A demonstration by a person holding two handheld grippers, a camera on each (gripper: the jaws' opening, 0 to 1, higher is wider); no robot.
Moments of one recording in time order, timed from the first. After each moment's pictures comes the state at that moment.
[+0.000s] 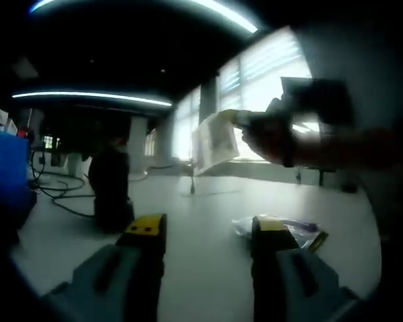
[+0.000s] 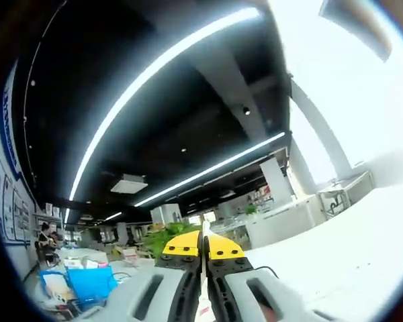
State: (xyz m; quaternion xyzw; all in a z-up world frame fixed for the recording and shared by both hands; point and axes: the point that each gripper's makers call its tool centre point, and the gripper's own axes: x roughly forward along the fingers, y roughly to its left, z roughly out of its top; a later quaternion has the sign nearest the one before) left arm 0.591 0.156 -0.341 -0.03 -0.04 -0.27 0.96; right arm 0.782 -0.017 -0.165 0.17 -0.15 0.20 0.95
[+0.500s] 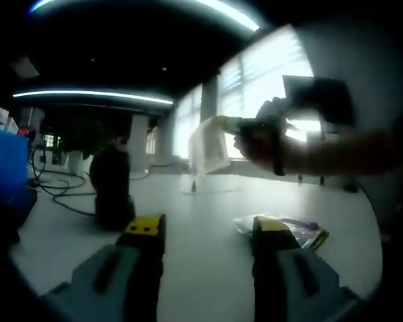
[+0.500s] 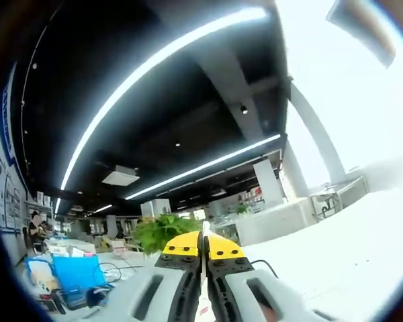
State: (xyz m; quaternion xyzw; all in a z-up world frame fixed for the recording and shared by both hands) left arm 0.593 0.157 -0.344 -0.03 -0.03 -0.27 0.96; right arm 0.799 -0.003 -0.188 0.15 -0.14 0.17 0.96
